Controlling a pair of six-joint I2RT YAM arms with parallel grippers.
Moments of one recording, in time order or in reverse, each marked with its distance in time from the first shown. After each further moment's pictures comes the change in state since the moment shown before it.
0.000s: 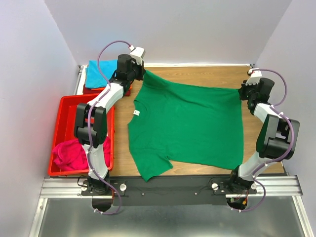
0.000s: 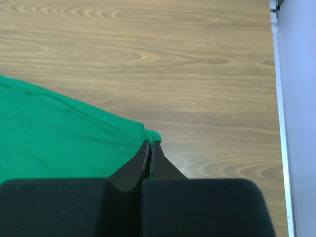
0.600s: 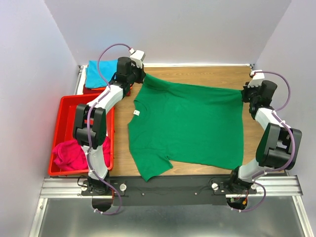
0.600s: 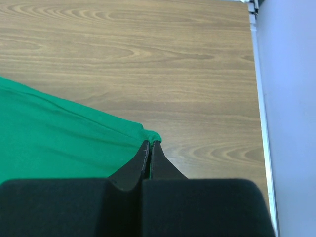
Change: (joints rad) left arm 0.000 -0.017 -0.072 0.011 0.030 -0.005; right arm -0.005 -0.127 -0.083 -0.021 0.038 -0.022
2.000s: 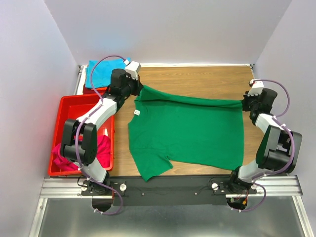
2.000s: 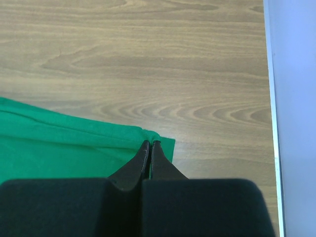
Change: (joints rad) left arm -0.006 -0.274 -0.313 0.017 0.033 -0.047; right arm -0.048 -0.023 -0.107 -0.018 -0.006 -0.044
